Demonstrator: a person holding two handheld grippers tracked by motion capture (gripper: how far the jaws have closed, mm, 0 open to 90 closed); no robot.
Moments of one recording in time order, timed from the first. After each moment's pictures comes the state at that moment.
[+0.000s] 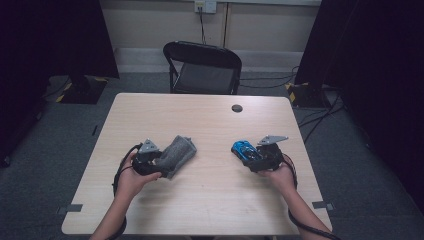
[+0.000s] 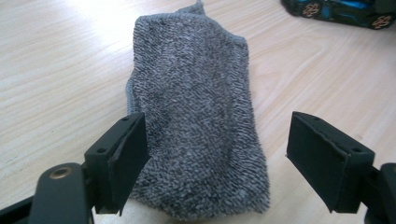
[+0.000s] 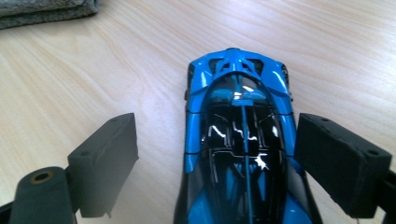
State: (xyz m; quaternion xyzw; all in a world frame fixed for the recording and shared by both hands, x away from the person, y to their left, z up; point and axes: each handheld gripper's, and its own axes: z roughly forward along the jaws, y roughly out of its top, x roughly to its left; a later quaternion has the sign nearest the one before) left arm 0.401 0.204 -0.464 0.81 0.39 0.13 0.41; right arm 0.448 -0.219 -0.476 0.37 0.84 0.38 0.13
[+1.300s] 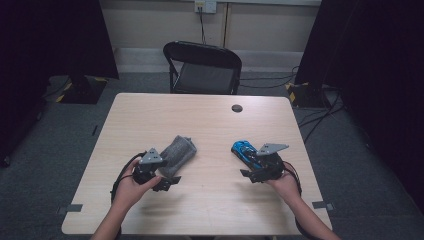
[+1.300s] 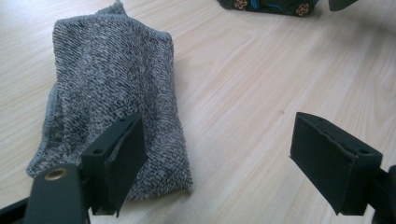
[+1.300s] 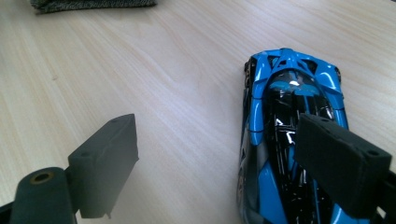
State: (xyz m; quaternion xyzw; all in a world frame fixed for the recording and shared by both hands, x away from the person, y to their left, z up) left arm 0.372 0.192 -0.457 0.84 0.33 0.09 0.43; right arm 0.414 -0.214 -0.465 0.31 0.86 0.39 0.13
